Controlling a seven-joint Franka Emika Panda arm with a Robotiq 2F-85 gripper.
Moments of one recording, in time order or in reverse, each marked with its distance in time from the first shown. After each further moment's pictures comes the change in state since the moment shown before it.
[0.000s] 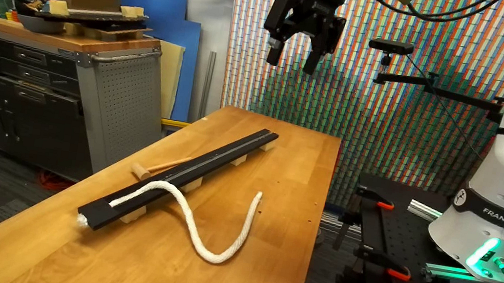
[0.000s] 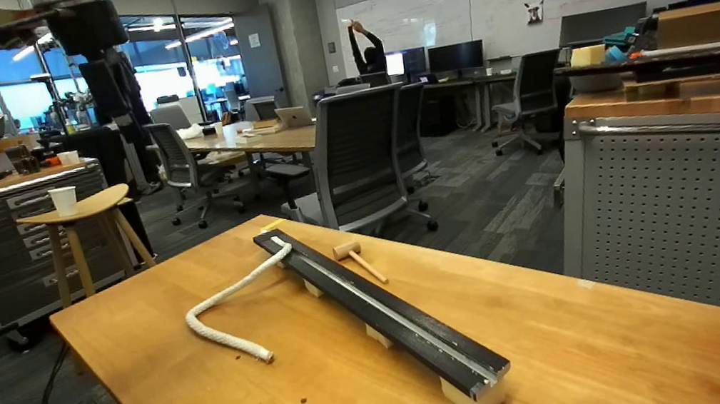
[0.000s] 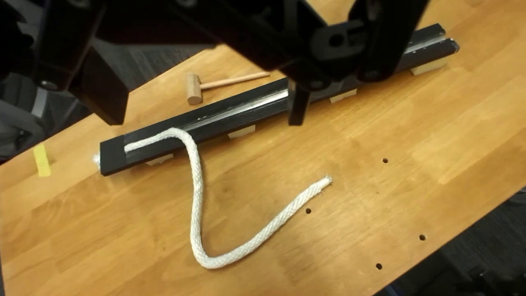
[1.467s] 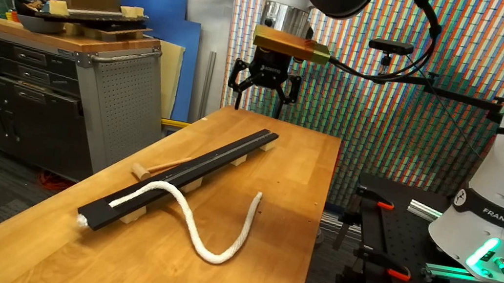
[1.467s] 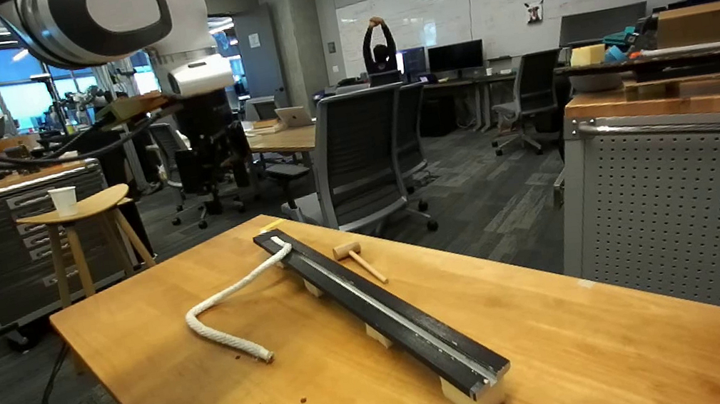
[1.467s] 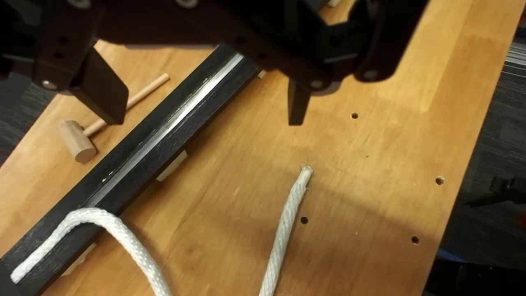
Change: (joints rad) arm -0.029 0.386 -0.117 0.079 -0.051 0.218 0.386
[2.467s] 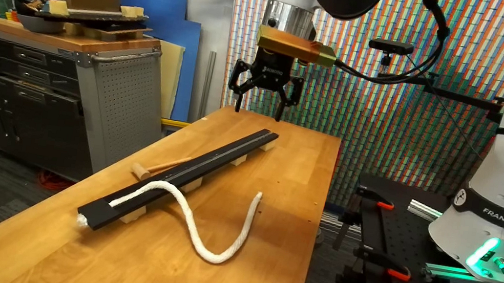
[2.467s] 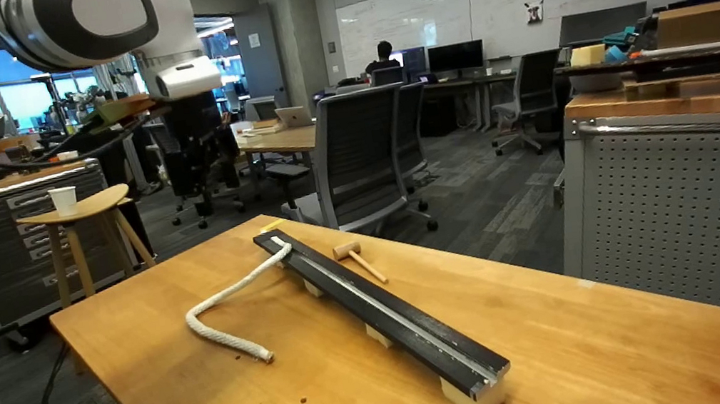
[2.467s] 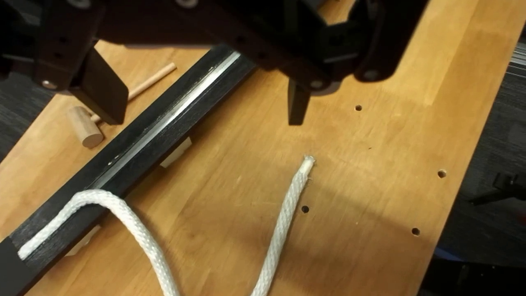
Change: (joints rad) arm 0.045 -0.019 -0.015 -0.031 0.002 0.023 -0.003
